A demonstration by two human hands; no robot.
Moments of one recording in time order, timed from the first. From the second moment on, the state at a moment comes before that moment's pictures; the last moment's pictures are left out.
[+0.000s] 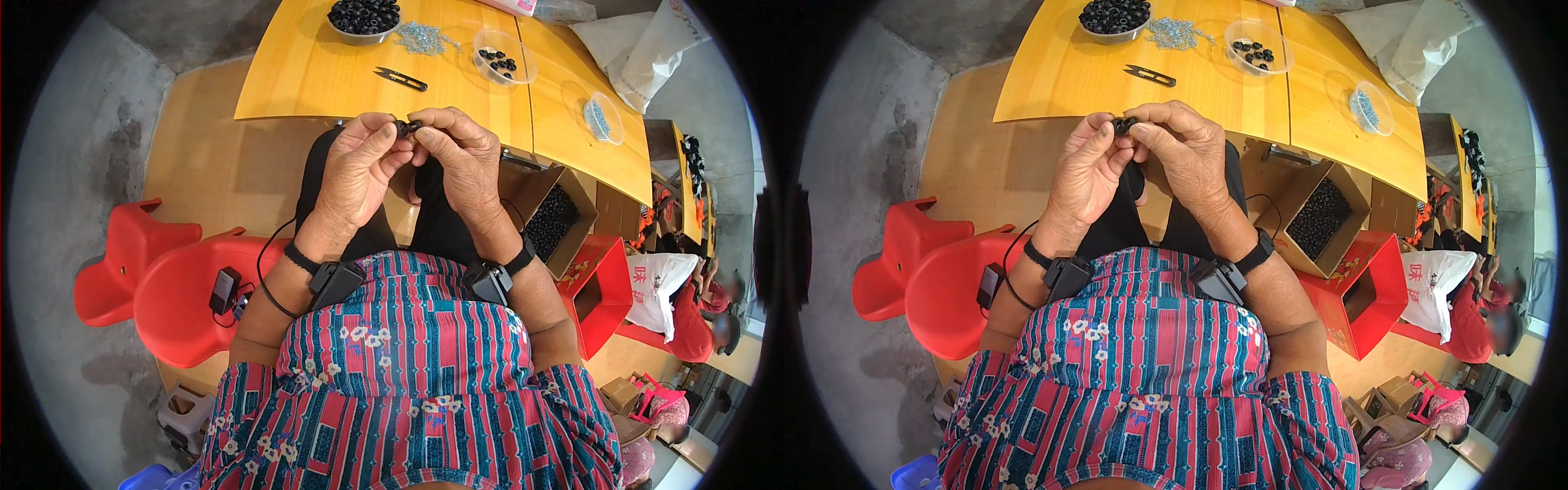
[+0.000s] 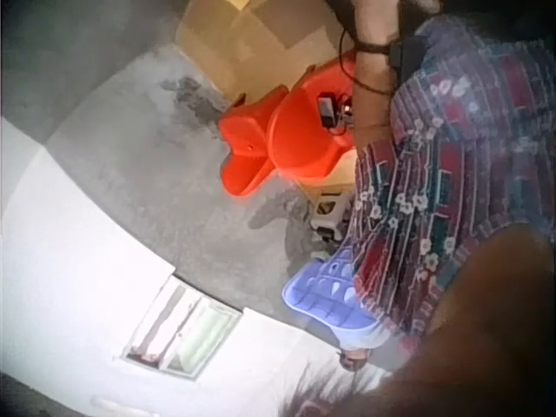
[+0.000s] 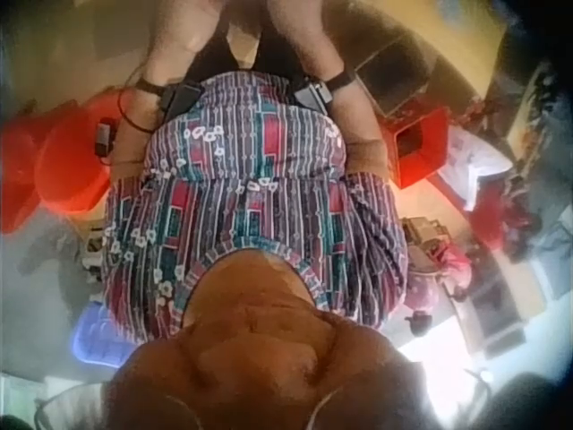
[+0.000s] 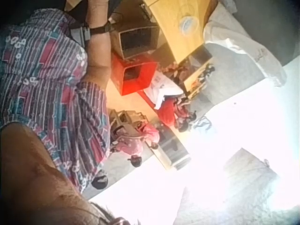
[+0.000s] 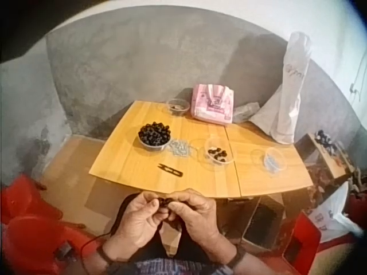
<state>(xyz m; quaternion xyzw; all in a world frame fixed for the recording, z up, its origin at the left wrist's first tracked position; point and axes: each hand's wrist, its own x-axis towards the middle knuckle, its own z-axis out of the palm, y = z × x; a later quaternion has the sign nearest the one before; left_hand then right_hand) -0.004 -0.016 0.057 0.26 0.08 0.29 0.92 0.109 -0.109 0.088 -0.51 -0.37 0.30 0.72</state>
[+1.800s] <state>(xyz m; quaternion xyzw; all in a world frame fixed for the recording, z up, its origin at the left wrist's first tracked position) -0.006 -0.021 0.057 0.23 0.07 0.27 0.93 0.110 -0.109 0.084 -0.52 -0.39 0.23 0.73</state>
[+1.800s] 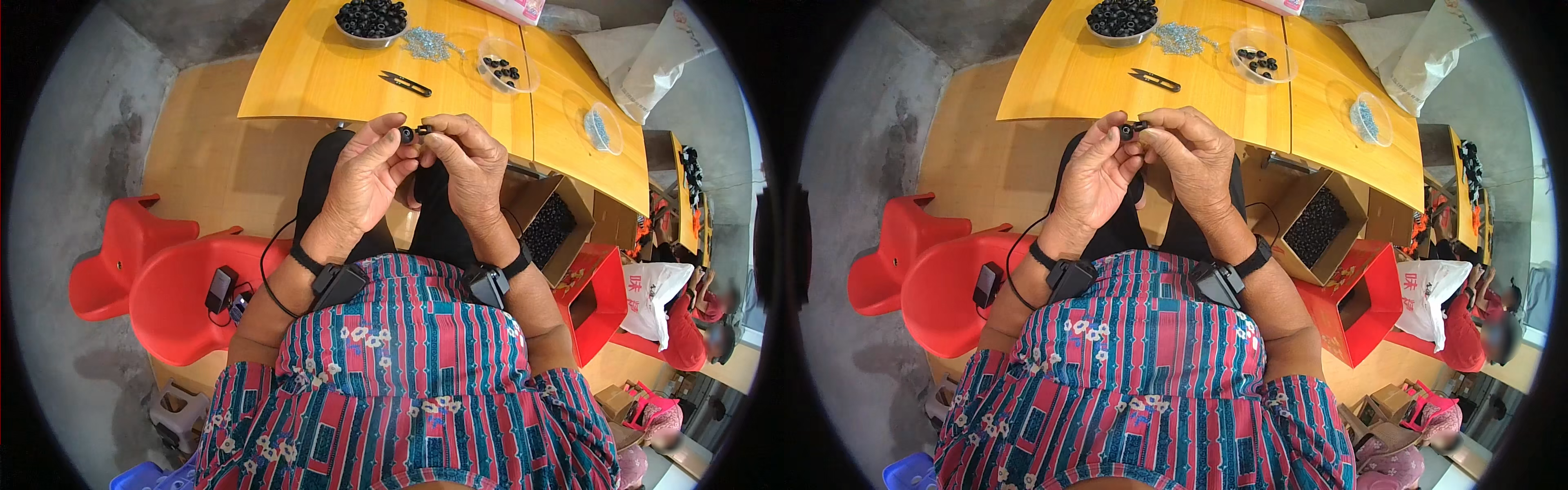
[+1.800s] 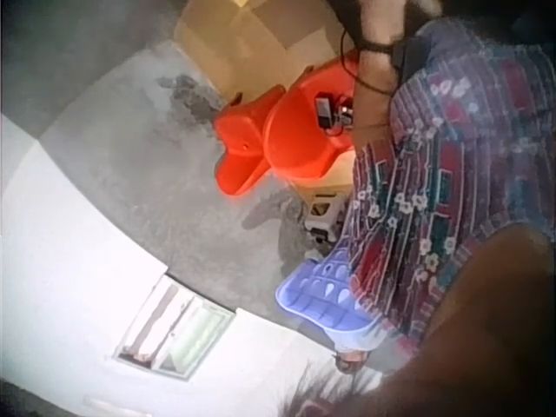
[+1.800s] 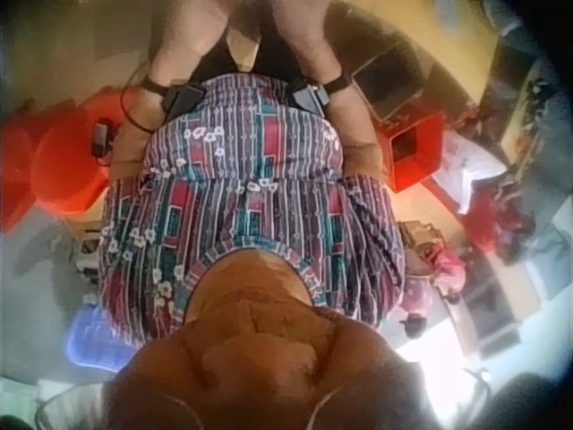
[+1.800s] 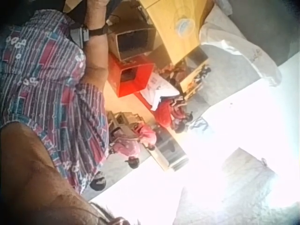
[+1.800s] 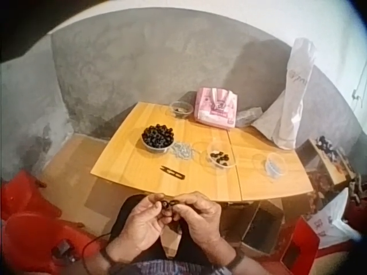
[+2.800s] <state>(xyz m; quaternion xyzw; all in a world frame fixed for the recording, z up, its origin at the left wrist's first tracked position) -0.006 -0.021 0.059 0.29 0.09 0.30 0.90 0.115 -0.111 0.087 -0.57 -0.45 0.20 0.66</state>
